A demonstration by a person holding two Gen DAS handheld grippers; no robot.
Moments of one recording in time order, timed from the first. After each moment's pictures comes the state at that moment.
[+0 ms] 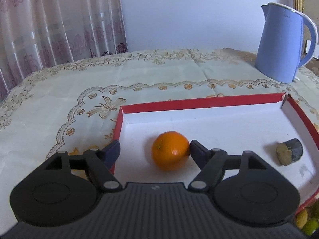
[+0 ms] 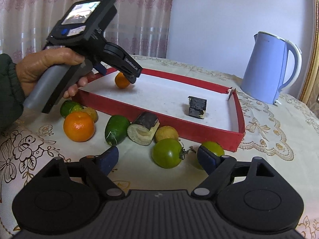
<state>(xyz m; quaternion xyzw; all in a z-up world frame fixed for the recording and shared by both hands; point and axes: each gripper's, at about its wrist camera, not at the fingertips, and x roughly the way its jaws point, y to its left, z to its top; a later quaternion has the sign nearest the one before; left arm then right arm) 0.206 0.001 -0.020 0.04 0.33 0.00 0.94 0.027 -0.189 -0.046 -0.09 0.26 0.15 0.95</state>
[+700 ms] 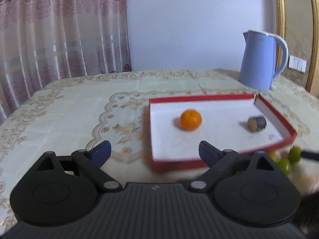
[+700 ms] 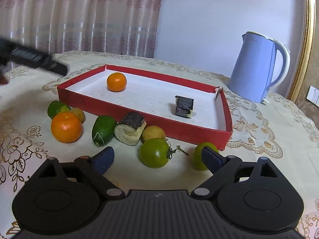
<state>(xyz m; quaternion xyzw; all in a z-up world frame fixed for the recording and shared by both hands) 0.056 0.044 0.005 0.03 0.26 -0.01 0.97 0.027 -0.192 -0.047 -0.10 0.26 0.11 0.95</state>
